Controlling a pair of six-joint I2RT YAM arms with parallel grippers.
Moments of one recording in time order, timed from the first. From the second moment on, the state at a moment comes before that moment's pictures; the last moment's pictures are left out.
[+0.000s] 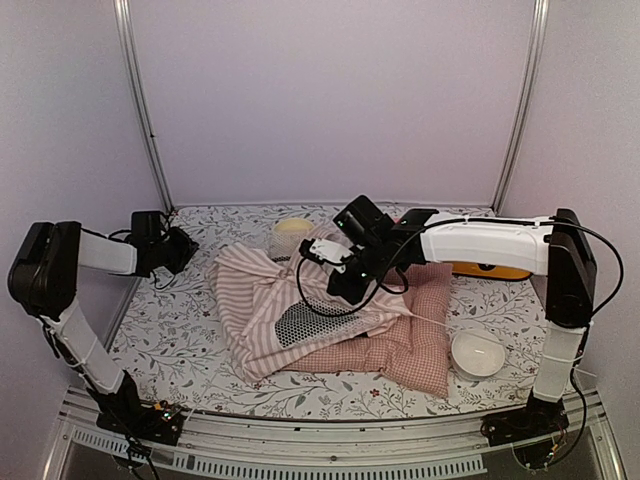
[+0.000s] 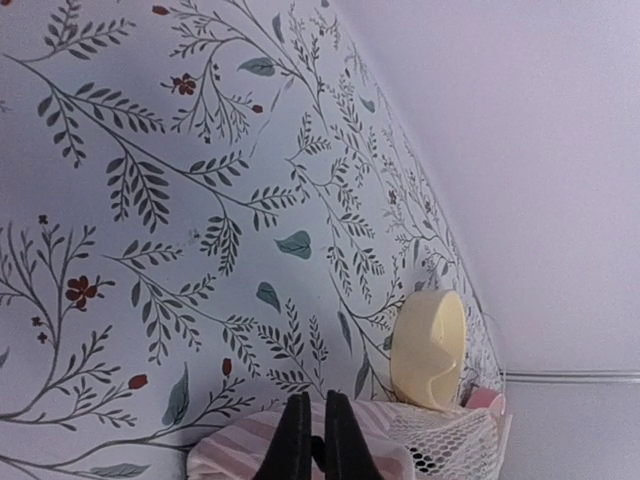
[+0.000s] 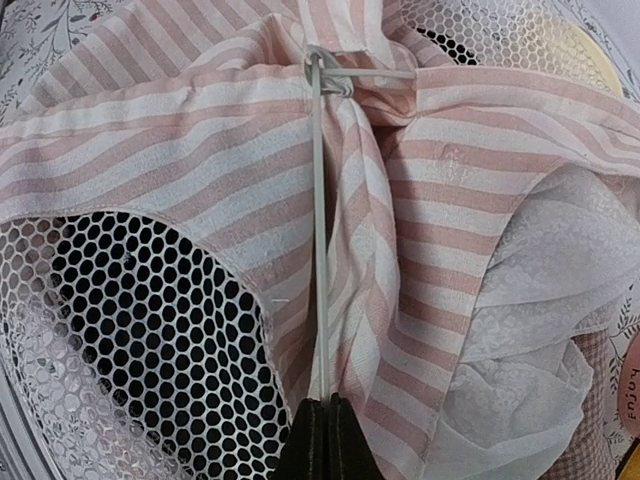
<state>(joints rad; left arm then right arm) -0.01 1.68 0.80 0.31 0.21 -1.00 0.91 1.91 1.53 -0.58 -0.10 -0.22</state>
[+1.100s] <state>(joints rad) -0.01 1.49 0.63 0.41 0.45 -1.21 1.09 2.33 2.13 -0.43 0.03 -0.29</state>
